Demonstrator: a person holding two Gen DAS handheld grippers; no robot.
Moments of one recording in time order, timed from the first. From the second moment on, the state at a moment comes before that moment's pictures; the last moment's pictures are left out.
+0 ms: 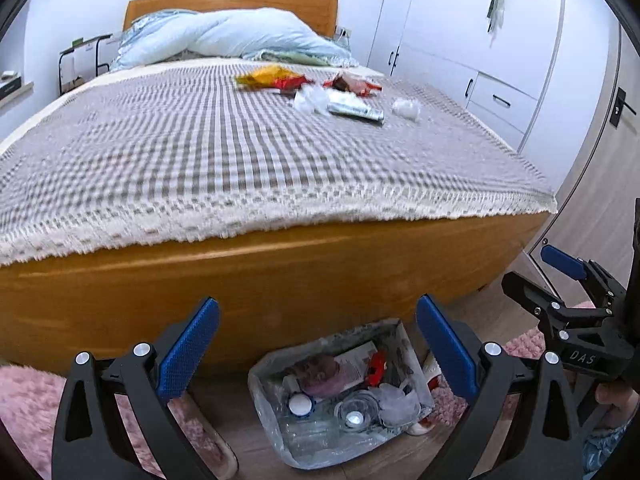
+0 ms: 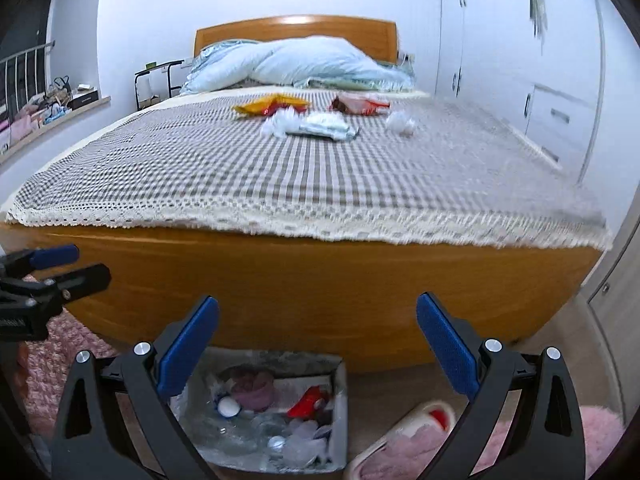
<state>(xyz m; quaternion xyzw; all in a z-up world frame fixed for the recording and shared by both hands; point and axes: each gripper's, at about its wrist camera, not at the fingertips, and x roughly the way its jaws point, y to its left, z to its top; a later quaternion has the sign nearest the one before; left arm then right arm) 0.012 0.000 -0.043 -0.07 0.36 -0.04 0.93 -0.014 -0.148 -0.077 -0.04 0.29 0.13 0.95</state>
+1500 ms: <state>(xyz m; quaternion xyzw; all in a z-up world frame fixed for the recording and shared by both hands) 0.068 0.006 0.058 -0.03 0.16 -0.06 0.98 0.061 -0.170 0.003 0.00 0.13 0.04 0.99</state>
